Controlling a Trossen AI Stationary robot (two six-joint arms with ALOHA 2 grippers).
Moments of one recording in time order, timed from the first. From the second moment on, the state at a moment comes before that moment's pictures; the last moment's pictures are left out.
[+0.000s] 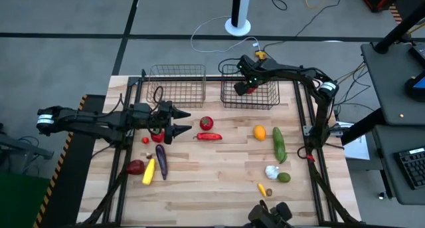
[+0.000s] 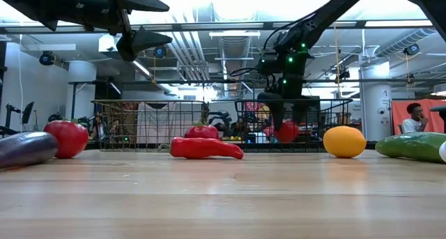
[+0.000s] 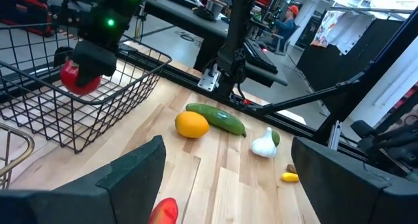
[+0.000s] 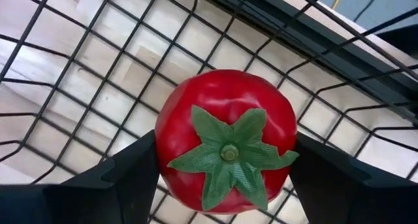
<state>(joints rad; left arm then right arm) 0.07 0.90 0.46 0.30 -0.02 -0.40 -0.70 1.90 1.41 -0.78 0.11 0.34</state>
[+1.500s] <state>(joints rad) 0.07 0.90 0.46 0.30 -0.02 -0.39 -0.70 1.91 1.37 -0.72 0.11 0.24</state>
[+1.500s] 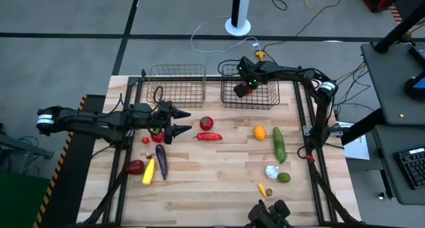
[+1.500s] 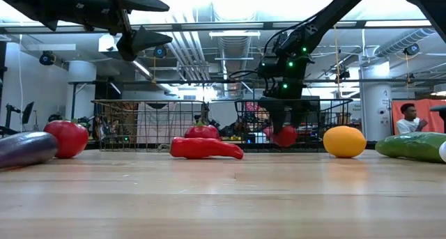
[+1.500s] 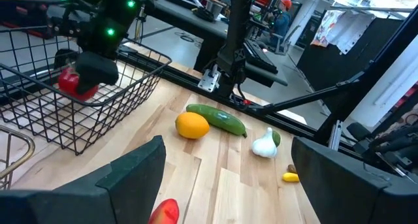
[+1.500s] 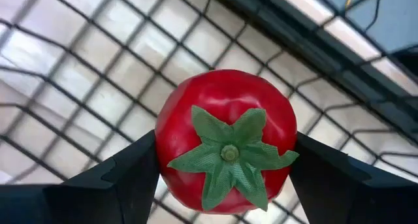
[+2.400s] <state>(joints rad) 0.07 0.90 0.46 0.30 -0.02 -0.39 -0.71 1.91 1.37 -0.85 0.16 -0.03</state>
